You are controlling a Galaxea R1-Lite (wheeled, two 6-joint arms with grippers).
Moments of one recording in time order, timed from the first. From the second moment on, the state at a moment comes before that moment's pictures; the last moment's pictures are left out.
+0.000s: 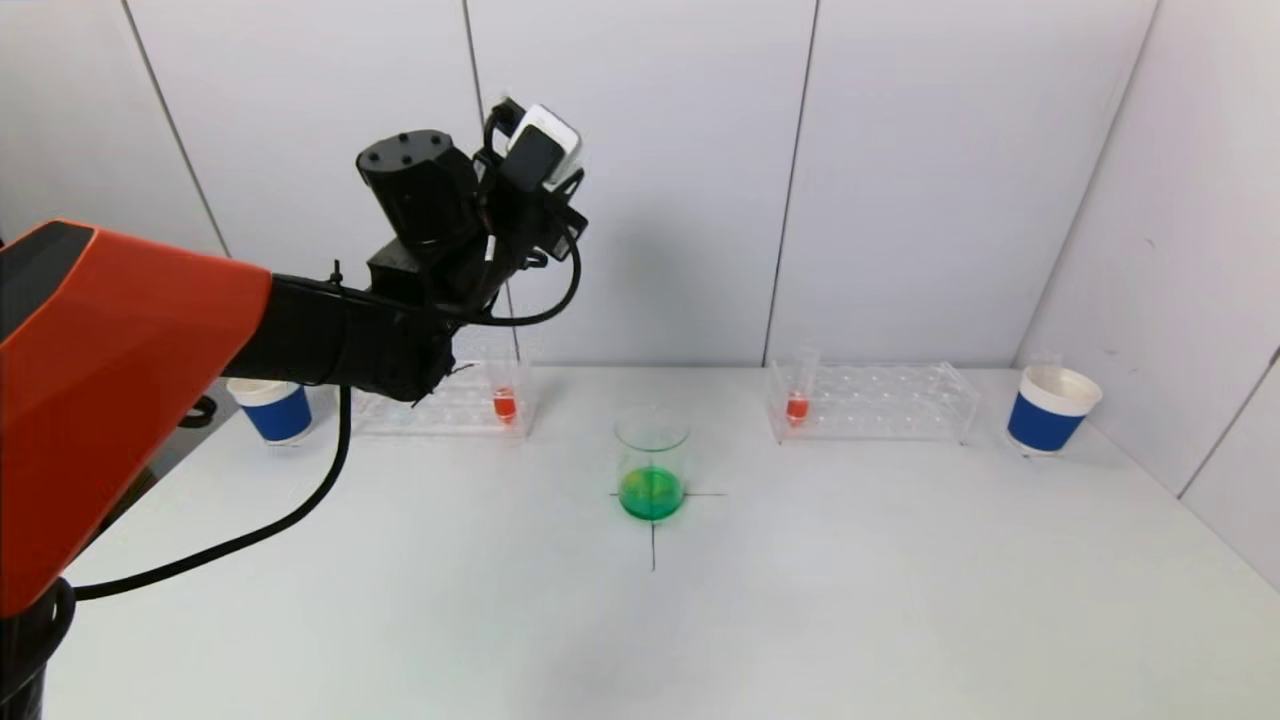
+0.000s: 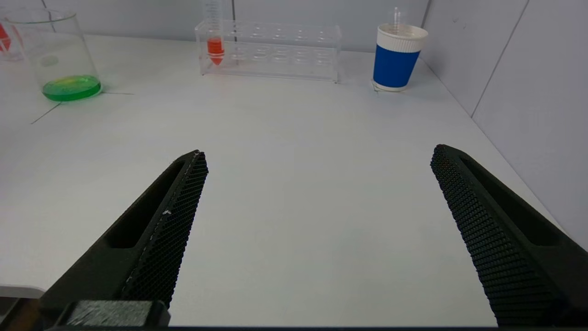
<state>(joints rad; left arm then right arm) -0.41 2.12 -1.52 -0.95 0.03 0.61 -0.01 0.00 0.00 0.01 0.02 -0.04</state>
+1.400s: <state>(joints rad) -0.02 1.97 -1.48 -0.59 0.35 0.00 -0.01 0.00 0.00 0.01 0.02 -0.04</state>
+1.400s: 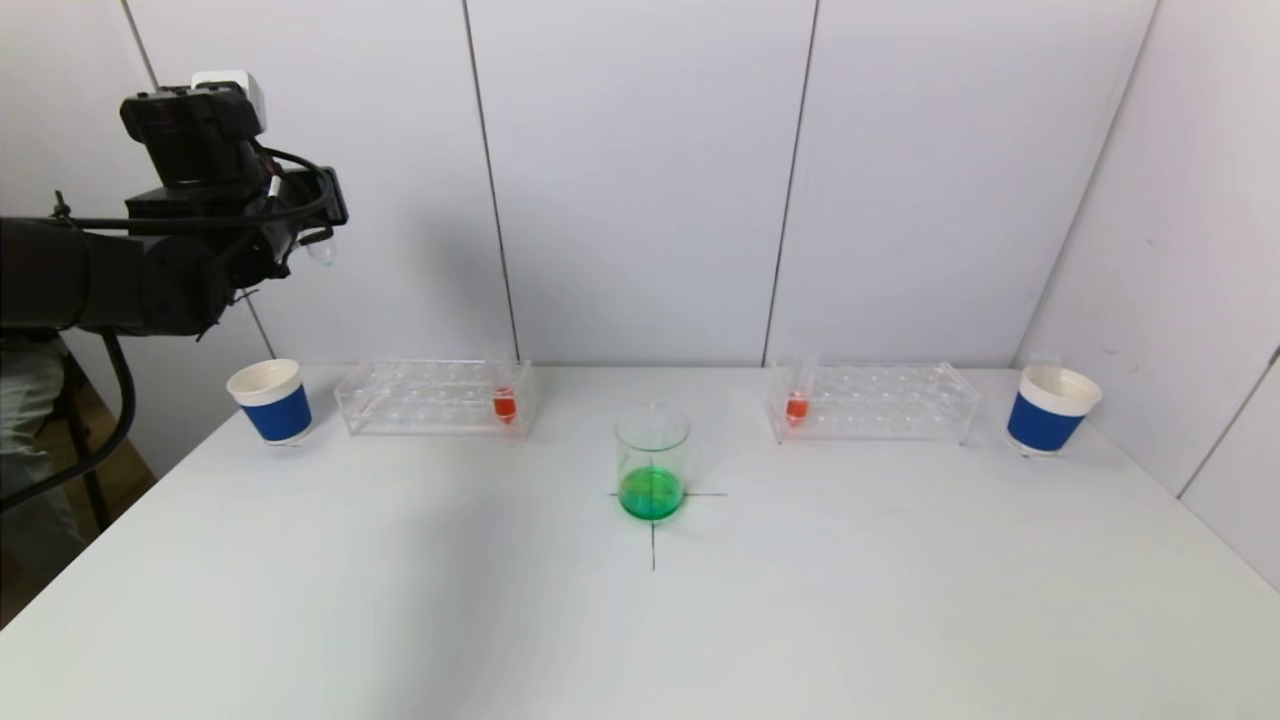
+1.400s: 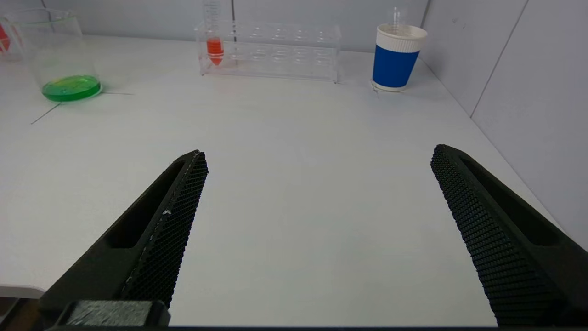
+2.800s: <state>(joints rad) 0.19 2.19 -1.36 -0.85 0.35 -0.01 -0.01 0.00 0.00 0.01 0.02 -0.04</state>
